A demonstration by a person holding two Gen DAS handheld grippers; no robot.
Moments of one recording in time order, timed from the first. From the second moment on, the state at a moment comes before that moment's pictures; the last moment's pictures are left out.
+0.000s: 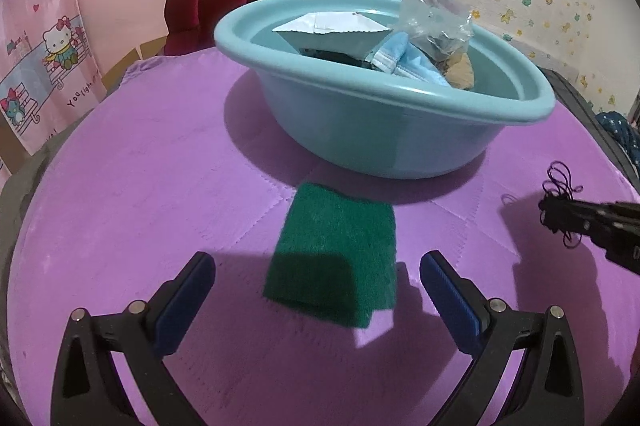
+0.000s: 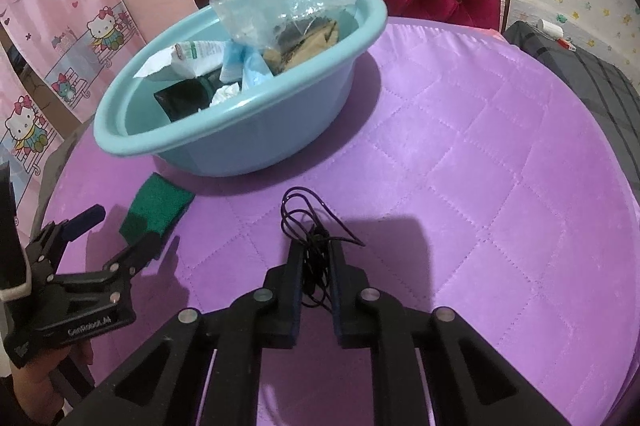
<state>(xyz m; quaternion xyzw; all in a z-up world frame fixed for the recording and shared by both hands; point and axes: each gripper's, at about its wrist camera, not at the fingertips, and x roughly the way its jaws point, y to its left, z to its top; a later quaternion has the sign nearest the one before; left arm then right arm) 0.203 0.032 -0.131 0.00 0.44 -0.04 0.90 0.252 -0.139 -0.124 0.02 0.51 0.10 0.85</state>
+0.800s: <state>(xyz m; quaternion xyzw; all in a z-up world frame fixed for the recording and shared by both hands) 0.186 0.019 -0.114 0.01 0.47 -0.06 0.88 0.229 -0.142 -0.109 0.02 0.52 0.11 0.85</state>
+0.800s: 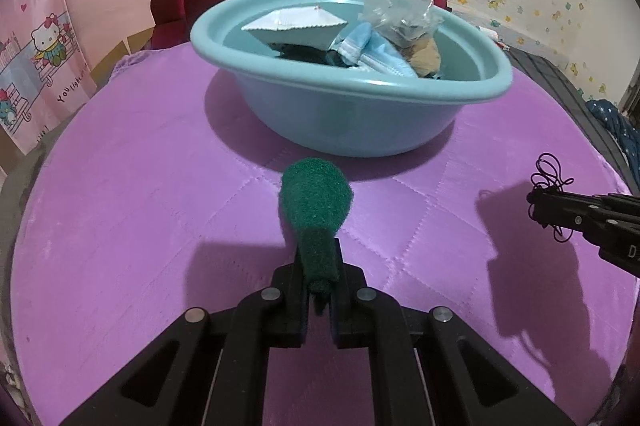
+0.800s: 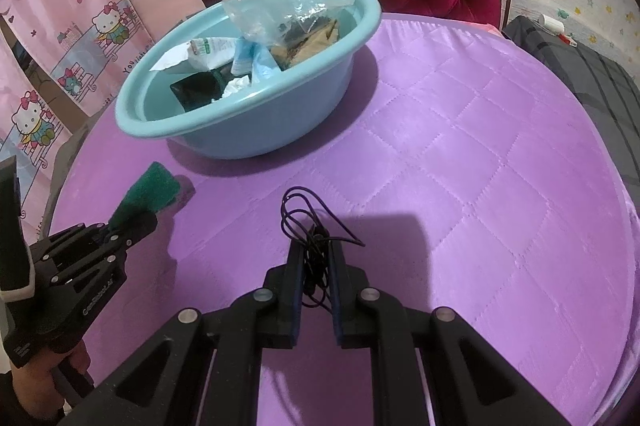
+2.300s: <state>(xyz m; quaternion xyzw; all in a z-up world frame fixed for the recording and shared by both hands) 0.150 0.012 0.011 0.01 0.44 -0.13 0.89 0.210 -0.097 0.003 0.00 0.53 0.15 0.84</state>
